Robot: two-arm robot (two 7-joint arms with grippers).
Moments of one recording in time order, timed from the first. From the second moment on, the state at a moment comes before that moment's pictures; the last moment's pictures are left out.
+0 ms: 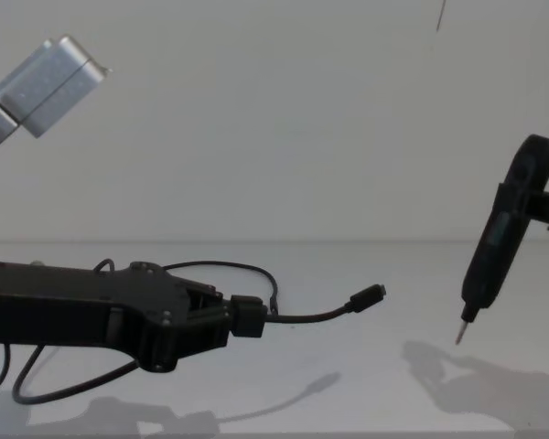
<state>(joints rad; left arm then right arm) -0.34 0.67 0.55 -1.64 -0.54 0.11 -0.80 -0.03 0.36 -0.16 -1.84 0.57 0.22 0.25</state>
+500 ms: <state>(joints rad) -0.34 0.67 0.55 -1.64 -0.54 0.11 -0.80 -0.03 0.36 -0.13 -1.87 0.69 0.29 0.30</state>
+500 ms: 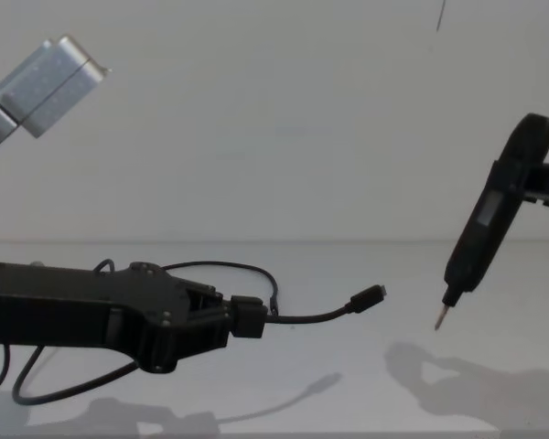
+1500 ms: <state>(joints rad) -0.34 0.67 0.55 -1.64 -0.54 0.11 -0.80 0.00 0.35 -0.16 -1.87 0.78 0.30 0.31</state>
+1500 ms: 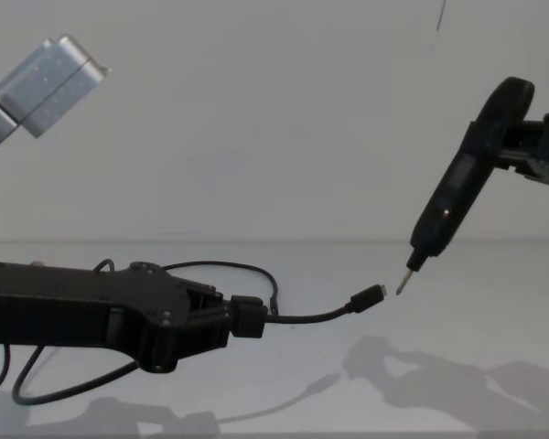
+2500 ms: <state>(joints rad) -0.34 0.67 0.55 -1.64 -0.54 0.11 -0.80 0.02 0.37 -0.19 -1.85 0.75 0.25 0.31</state>
